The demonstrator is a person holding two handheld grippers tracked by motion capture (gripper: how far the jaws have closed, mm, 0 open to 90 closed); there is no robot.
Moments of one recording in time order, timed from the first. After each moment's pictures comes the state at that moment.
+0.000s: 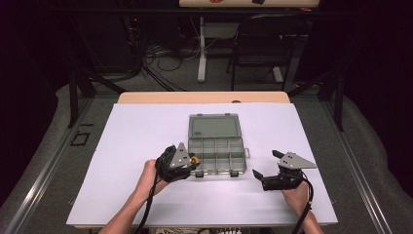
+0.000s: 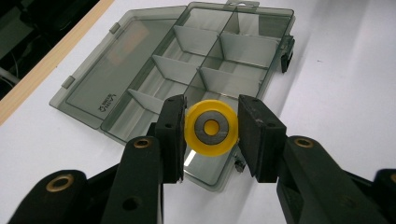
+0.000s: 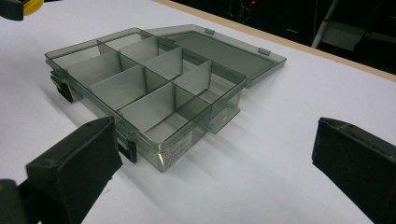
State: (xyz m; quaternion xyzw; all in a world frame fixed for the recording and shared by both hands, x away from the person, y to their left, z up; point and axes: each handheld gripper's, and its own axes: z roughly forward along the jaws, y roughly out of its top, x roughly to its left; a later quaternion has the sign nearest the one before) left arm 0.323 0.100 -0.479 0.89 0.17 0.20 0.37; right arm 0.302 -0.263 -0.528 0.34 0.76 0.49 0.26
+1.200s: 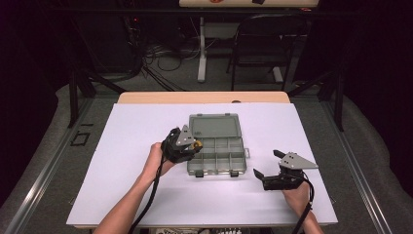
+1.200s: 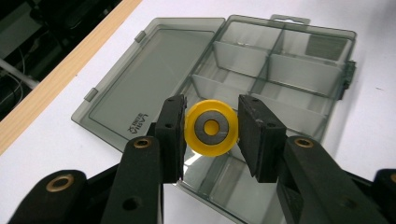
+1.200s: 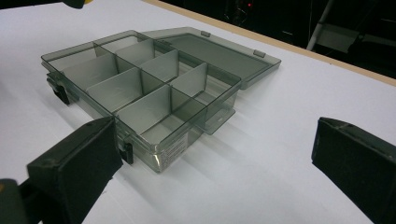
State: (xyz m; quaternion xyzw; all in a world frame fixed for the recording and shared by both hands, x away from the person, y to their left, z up) left arm 0.376 0.091 -0.476 0.89 0.20 0.21 0.37; right arm 0.301 -0.266 -0.527 0.34 0.76 0.49 0.27
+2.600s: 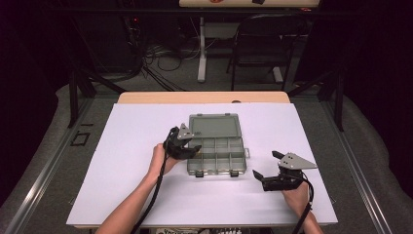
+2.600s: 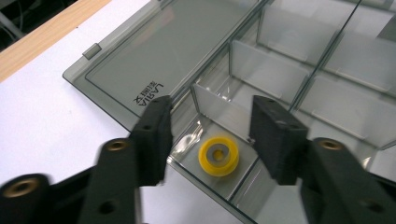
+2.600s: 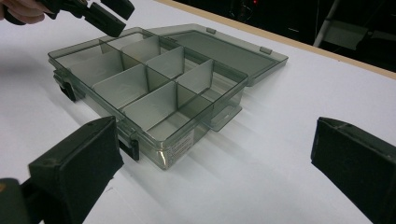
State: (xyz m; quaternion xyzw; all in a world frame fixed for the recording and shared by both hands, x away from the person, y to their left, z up) left arm 0.406 0.097 -0.514 0.86 0.28 0.18 0.38; right arm 0.301 -0.264 -0.528 0.34 0.76 0.49 0.26
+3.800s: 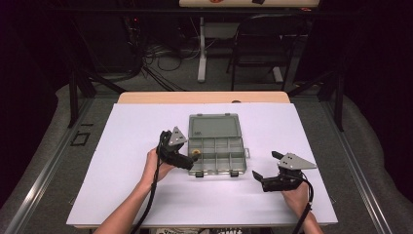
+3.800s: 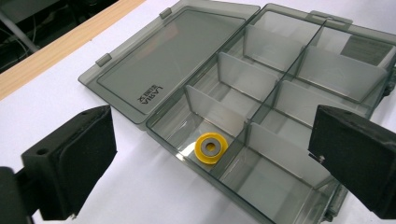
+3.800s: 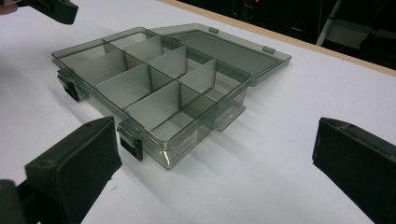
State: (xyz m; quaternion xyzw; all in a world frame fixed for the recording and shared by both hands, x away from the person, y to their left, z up) left arm 0.377 0.108 -0.501 0.85 0.28 0.19 0.40; right arm 0.301 -0.263 -0.529 0.34 0.76 0.49 0.25
